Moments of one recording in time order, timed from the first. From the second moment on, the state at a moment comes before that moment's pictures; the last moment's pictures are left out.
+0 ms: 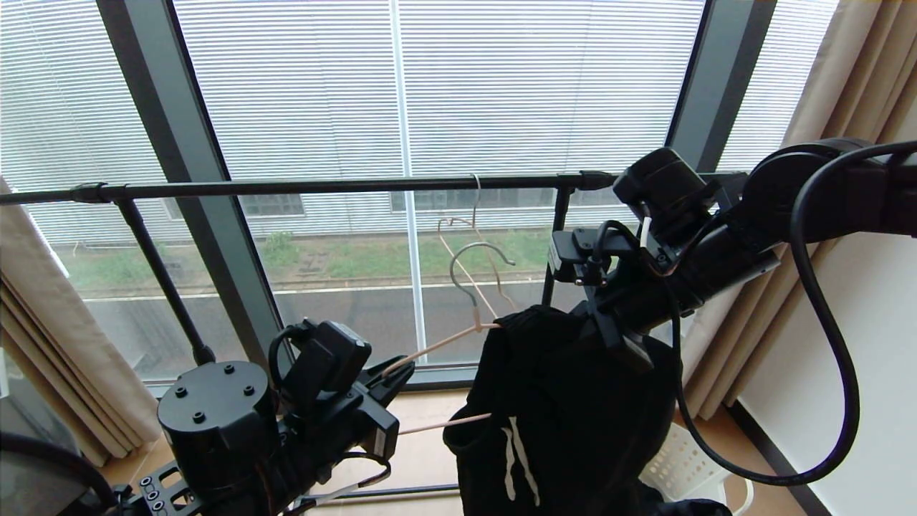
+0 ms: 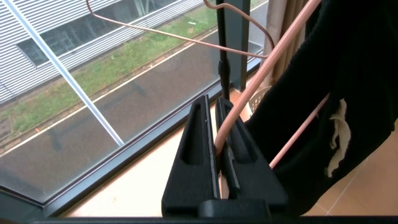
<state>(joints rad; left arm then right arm) -0.66 1.87 -0.27 -1.46 0.05 0.15 0.48 1.94 -1.64 0.77 0.53 -0.89</state>
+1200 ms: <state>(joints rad) -0.62 1.90 -0.25 -1.57 -0.04 0.14 0.48 1.93 -1.62 0.76 0.53 -0.89</state>
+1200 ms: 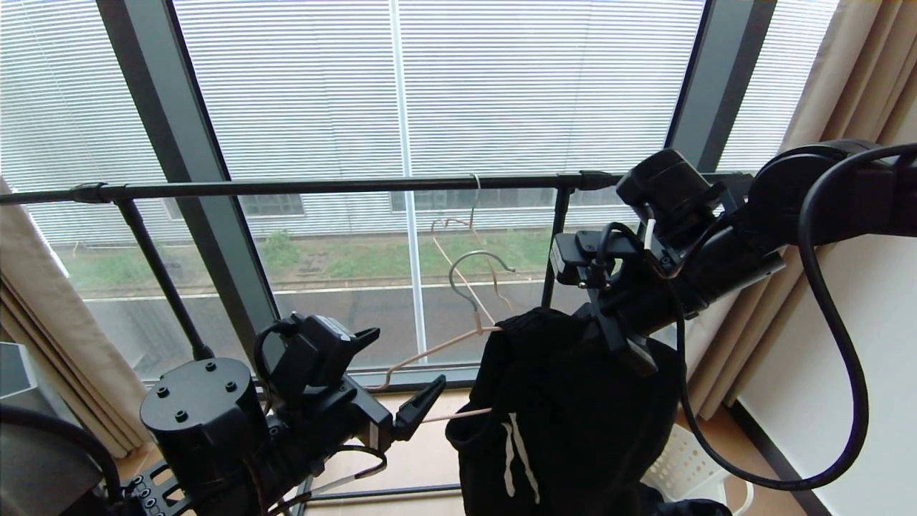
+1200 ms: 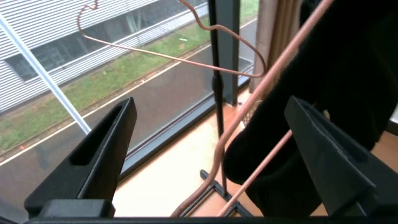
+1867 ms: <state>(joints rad) -0.52 1.83 -0.25 -1.57 -0.16 -0.05 0.41 1.86 -1.56 0.75 0.55 -0.88</state>
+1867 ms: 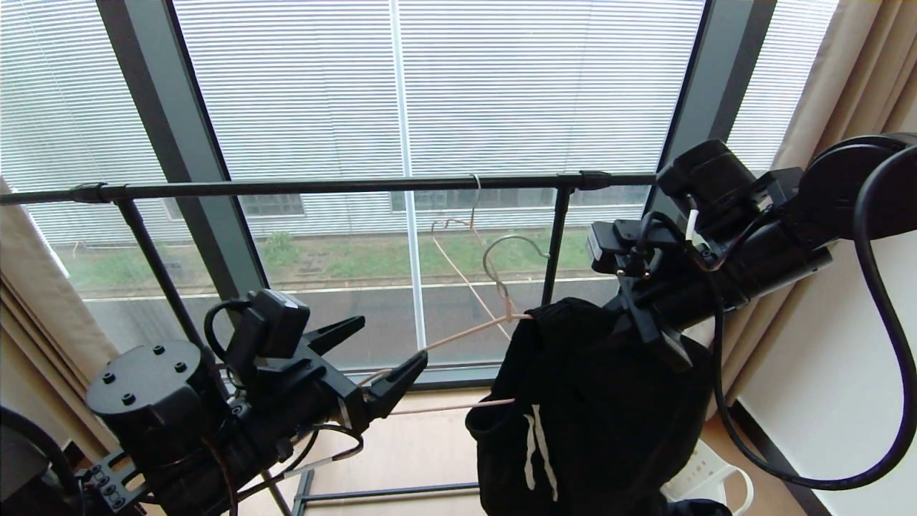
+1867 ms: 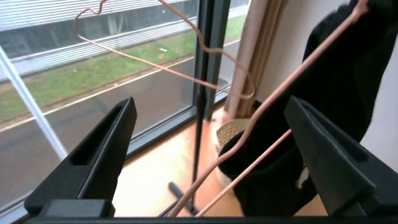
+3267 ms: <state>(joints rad) -0.21 1.86 -0.42 -1.36 -0.66 -0.52 0.31 1.57 -1.12 0.29 0.92 -0.88</state>
